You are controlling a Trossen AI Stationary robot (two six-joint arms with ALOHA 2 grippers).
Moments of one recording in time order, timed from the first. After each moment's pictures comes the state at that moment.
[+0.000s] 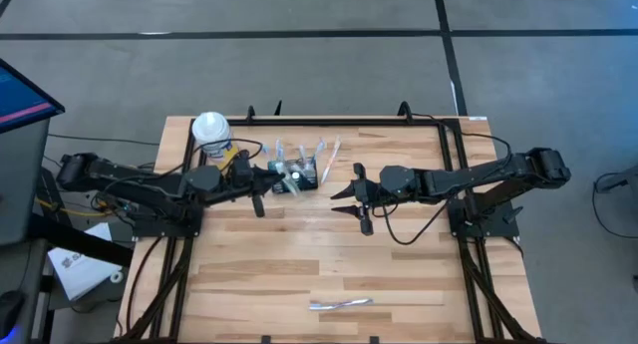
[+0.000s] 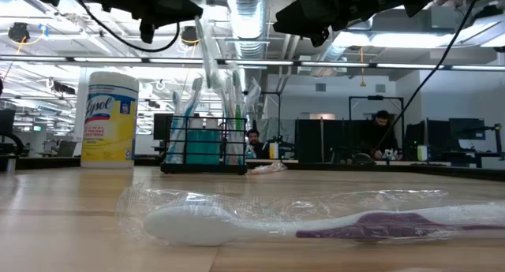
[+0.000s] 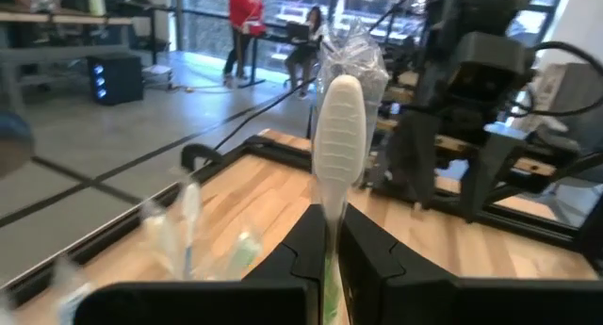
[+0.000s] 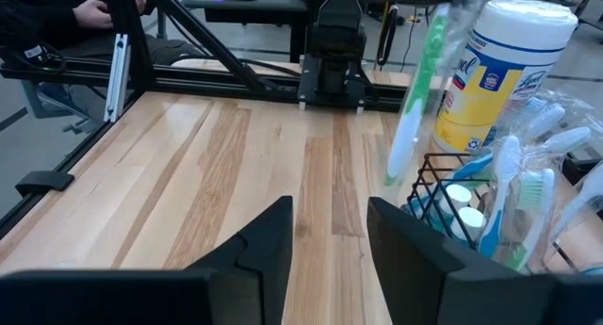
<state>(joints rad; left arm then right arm) -0.10 0.93 0.52 0.34 -0.46 -0.19 0.07 1.36 0.82 0.22 0.00 -0.05</state>
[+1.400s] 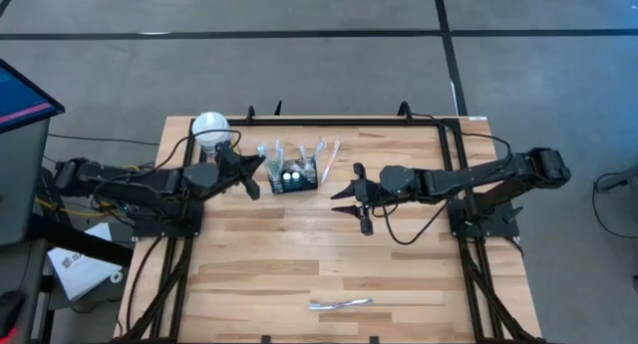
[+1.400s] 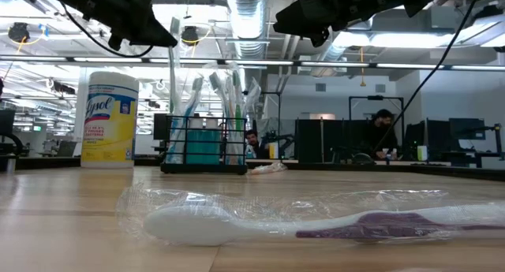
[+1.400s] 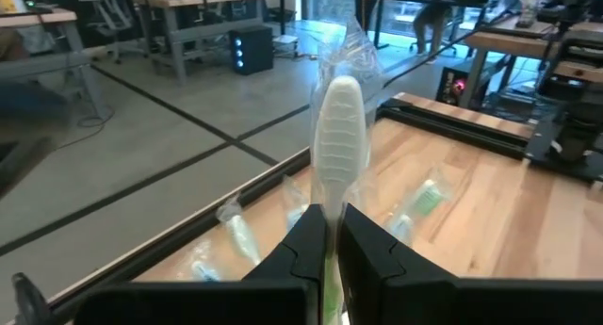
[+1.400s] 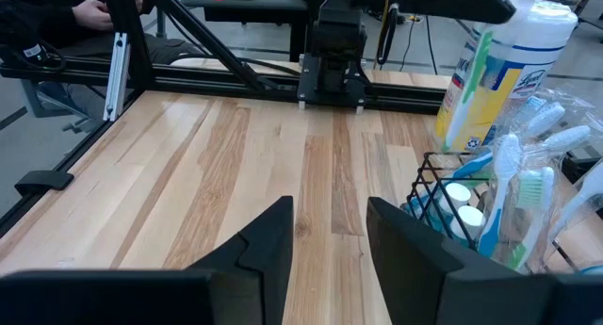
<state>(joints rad) -0.05 0.79 0.52 0.01 -0.76 -0.22 0.07 1.36 0.82 0.21 0.00 -0.05</state>
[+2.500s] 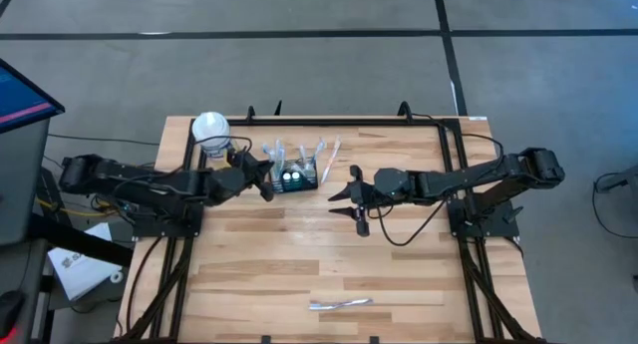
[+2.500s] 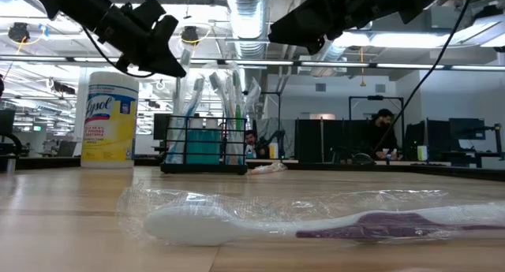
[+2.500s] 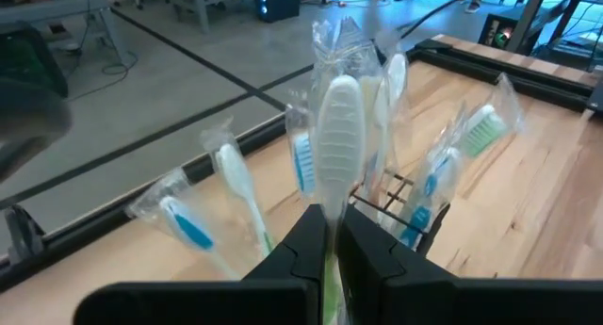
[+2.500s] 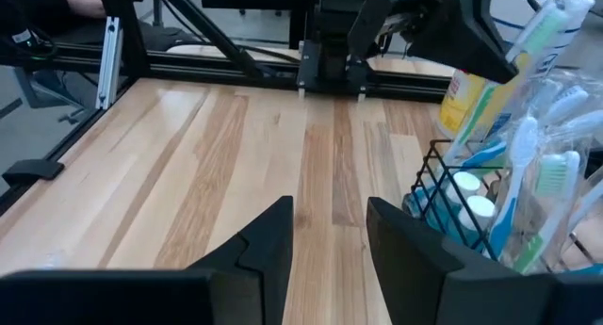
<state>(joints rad) 0.00 1.02 0.52 0.03 -0.76 -0.35 0.07 1.41 0.82 0.24 0.00 -0.05</state>
